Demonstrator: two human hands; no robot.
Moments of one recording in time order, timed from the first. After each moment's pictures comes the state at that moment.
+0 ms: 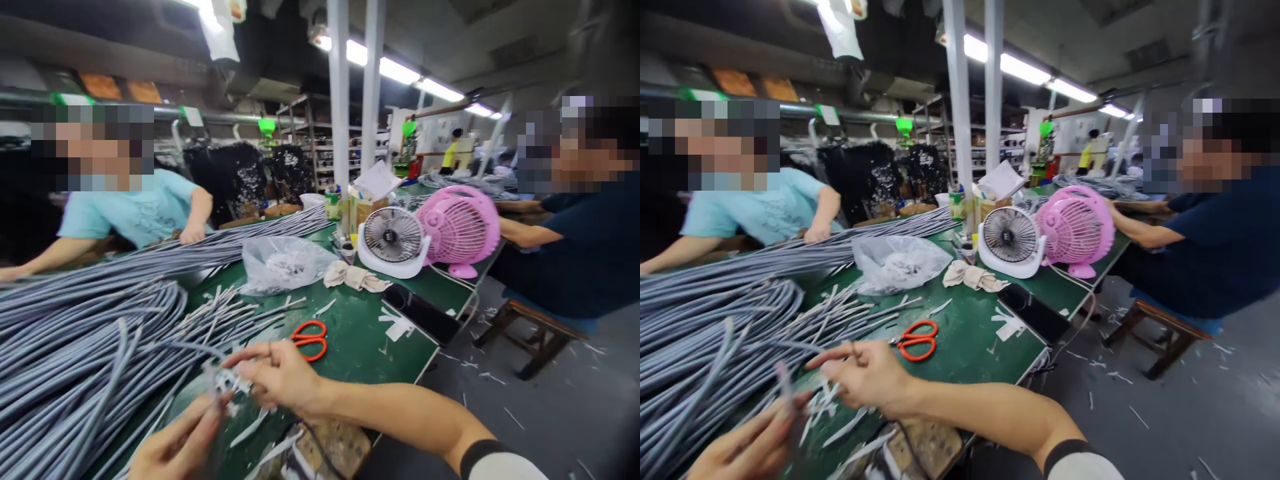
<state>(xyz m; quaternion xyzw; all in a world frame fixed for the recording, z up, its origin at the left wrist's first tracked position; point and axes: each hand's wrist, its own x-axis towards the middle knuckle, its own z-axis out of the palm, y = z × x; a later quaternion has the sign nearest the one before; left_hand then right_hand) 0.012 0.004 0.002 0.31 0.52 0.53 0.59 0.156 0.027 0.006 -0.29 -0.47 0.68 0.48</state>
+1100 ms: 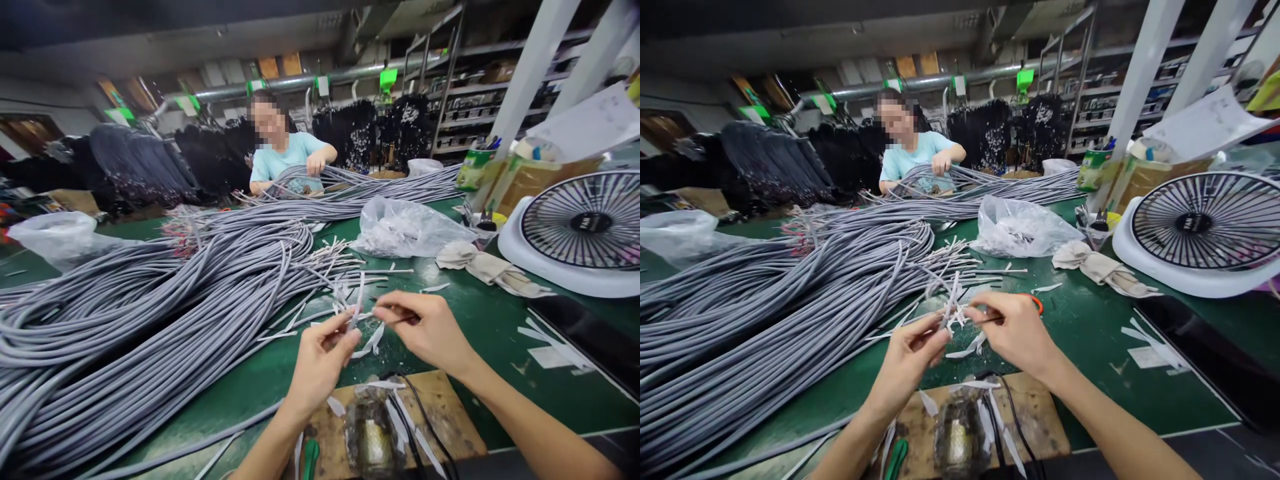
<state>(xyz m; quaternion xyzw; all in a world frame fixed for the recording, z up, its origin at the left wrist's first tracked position) 0.014 -0.010 0.000 0.48 0.45 0.51 0.55 0.185 0.027 0.016 -0.42 -0.80 0.14 0.41</state>
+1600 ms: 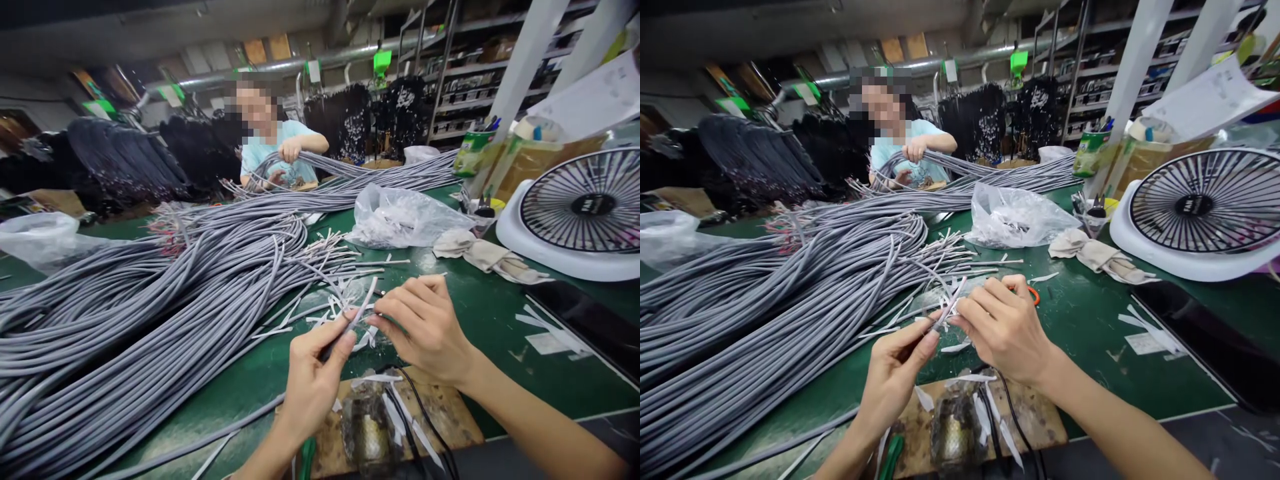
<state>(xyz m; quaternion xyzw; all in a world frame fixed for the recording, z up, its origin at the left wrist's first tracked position) 0.015 -0.025 0.004 0.59 0.50 0.50 0.39 0.183 0.019 0.018 -0.31 -0.84 -0.15 0.41</state>
